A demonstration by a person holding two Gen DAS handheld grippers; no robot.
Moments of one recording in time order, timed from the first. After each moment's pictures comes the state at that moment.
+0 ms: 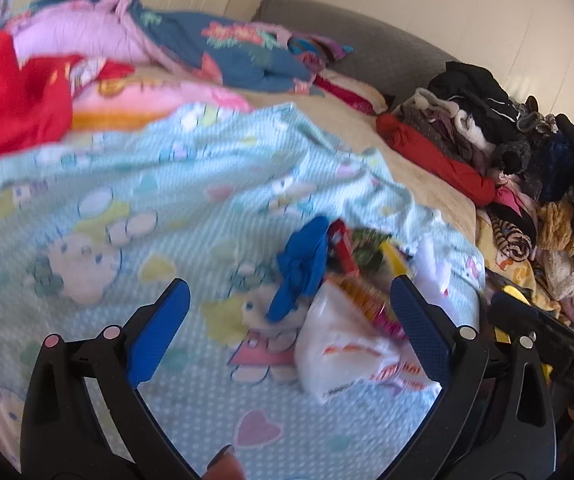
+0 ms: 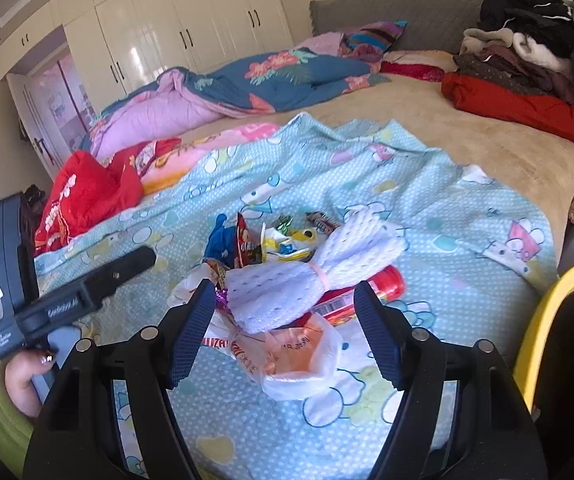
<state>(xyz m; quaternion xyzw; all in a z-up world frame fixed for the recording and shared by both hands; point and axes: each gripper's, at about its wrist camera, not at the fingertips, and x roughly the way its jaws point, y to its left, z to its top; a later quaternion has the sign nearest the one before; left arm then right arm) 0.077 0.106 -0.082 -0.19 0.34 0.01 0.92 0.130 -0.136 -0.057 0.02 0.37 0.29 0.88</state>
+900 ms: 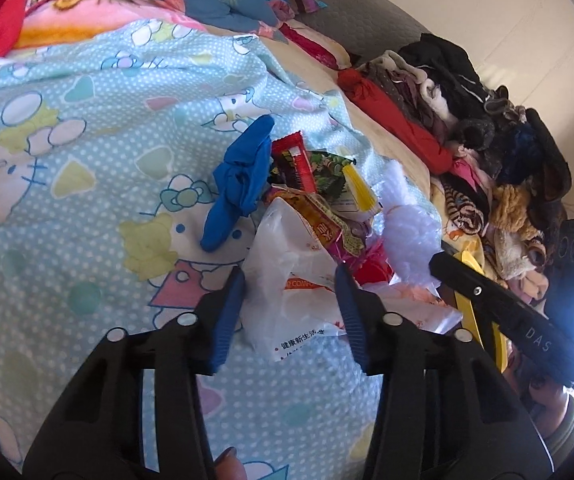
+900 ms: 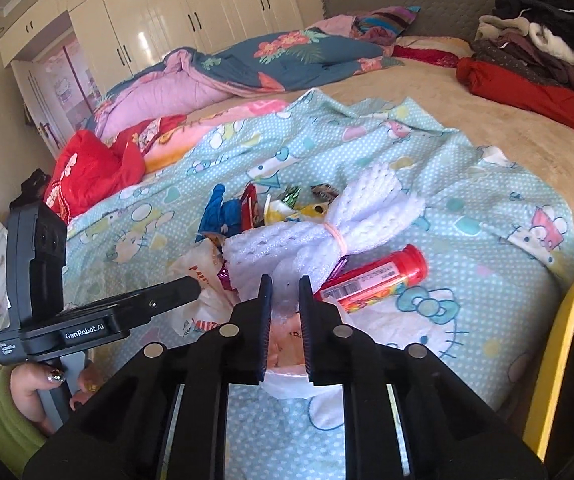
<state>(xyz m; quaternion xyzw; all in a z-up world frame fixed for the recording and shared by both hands) 0.090 0.089 -0.120 -0.25 0.39 -0.09 0.88 0.133 -0.135 -0.073 0.01 0.38 0.31 0.87</state>
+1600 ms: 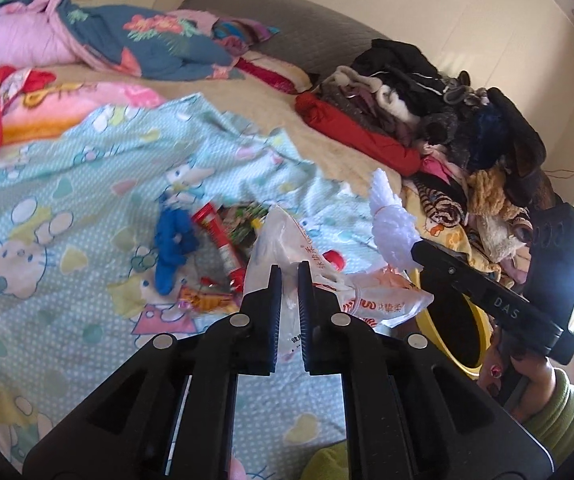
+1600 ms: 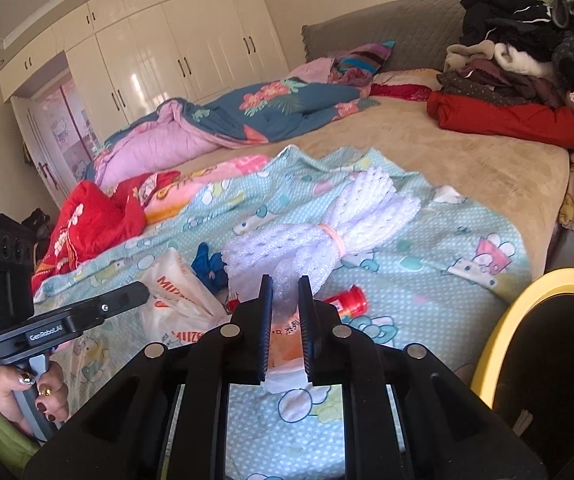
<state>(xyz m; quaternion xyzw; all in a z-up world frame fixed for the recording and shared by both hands) 0.065 0.053 -0.038 -0.18 0.34 -0.13 0.92 0.122 -0.192 -0.026 0.06 0.32 0.29 0.90</state>
